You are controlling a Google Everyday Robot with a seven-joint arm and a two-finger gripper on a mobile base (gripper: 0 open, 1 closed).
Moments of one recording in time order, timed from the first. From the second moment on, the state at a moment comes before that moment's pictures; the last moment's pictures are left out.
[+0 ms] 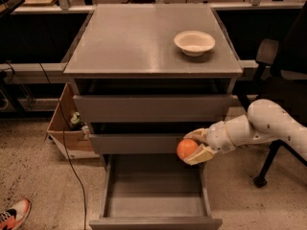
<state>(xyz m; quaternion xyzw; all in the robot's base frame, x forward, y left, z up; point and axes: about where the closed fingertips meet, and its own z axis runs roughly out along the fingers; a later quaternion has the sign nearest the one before) 0.526 -0.129 0.625 -0.60 0.67 0.29 0.31</state>
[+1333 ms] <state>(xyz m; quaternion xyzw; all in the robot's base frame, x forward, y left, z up) 0.503 -0.086 0.425 -0.54 0.68 0.31 0.37</state>
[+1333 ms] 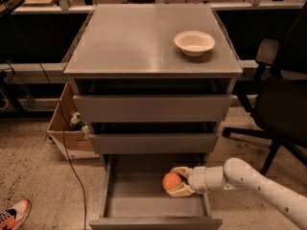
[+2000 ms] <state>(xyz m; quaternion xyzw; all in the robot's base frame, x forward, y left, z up) 0.537 -0.050 0.346 -0.52 0.69 0.28 0.42</state>
